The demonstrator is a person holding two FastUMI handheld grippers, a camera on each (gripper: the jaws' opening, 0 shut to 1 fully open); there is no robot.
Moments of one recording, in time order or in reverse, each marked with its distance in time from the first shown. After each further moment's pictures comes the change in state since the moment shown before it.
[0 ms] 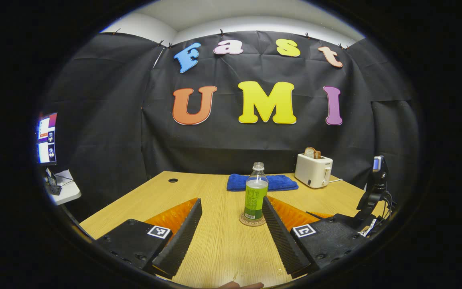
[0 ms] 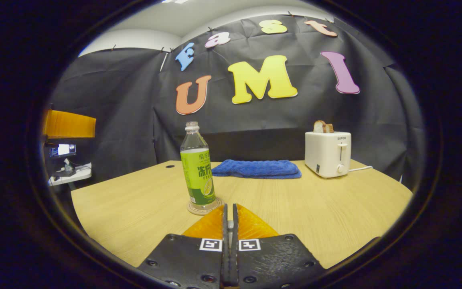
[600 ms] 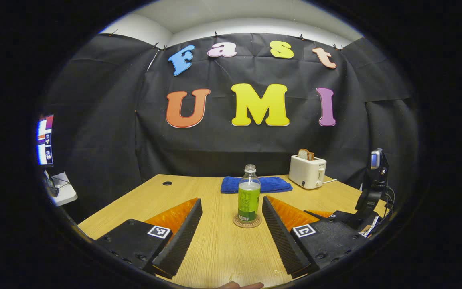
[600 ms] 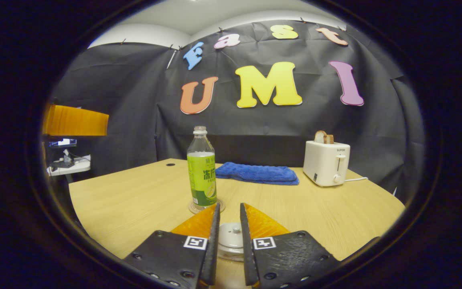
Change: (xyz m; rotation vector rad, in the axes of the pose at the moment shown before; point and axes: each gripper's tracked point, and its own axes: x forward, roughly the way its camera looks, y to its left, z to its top) left arm -0.004 -0.016 0.005 0.011 -0.024 -0.048; right arm -0.020 0.013 0.023 -0.059 -0.043 0.000
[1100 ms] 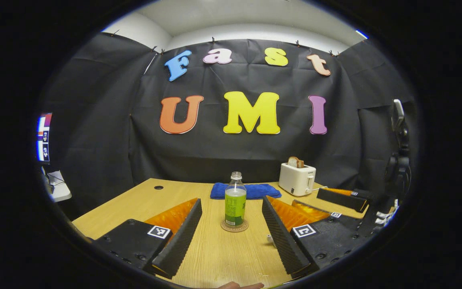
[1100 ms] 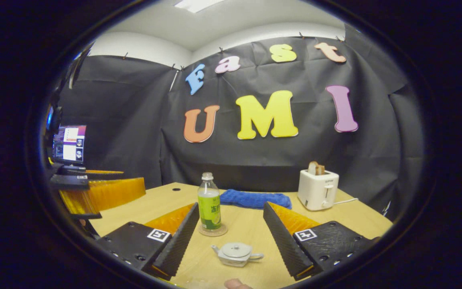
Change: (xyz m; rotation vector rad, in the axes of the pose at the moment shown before) left arm -0.010 -0.024 0.012 -0.007 -0.057 -0.024; right arm -0.068 -0.010 0.094 -0.013 -0.132 -0.026
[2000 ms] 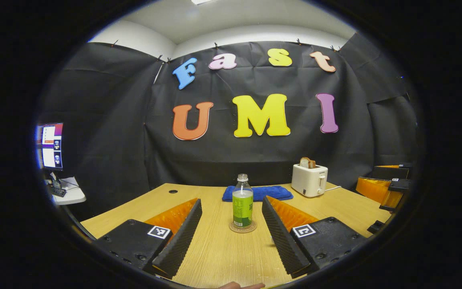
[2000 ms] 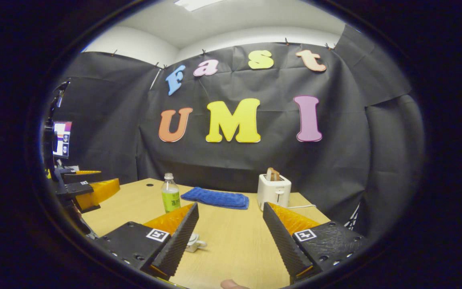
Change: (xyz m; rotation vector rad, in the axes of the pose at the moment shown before) left arm -0.008 -0.002 0.003 0.035 -0.040 0.139; right arm -0.076 -0.094 0.025 -0.027 0.026 -0.147
